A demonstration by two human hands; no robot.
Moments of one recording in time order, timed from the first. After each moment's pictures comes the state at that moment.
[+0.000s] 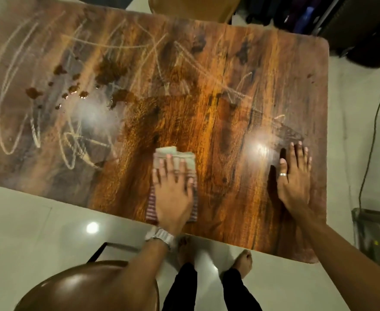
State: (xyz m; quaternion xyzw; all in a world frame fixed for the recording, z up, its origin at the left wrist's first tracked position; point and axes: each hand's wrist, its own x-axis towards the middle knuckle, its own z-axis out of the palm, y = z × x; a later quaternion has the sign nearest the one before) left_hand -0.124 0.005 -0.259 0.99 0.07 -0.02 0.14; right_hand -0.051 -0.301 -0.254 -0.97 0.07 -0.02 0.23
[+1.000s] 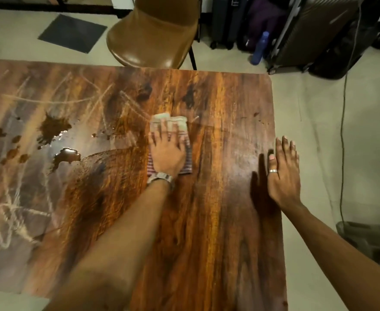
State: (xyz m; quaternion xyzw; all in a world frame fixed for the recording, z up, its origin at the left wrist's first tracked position) left_hand 0.166 -0.096 -0.254 0.99 0.04 -0.06 0.13; right_hand 0.082 -0.398 -0.227 -0.95 0.11 -0.04 0.29
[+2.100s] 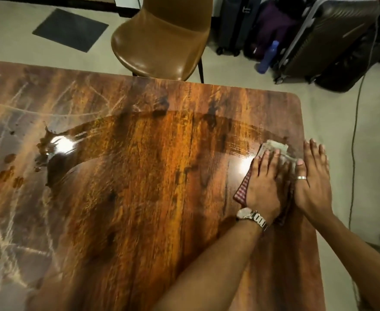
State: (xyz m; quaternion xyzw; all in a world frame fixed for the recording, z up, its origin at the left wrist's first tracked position) left_hand 0.157 -0.260 -0.259 0.97 -0.21 -0.07 0.13; right_hand 0.151 -0.368 -0.210 -0.96 0.11 -0.05 0.26
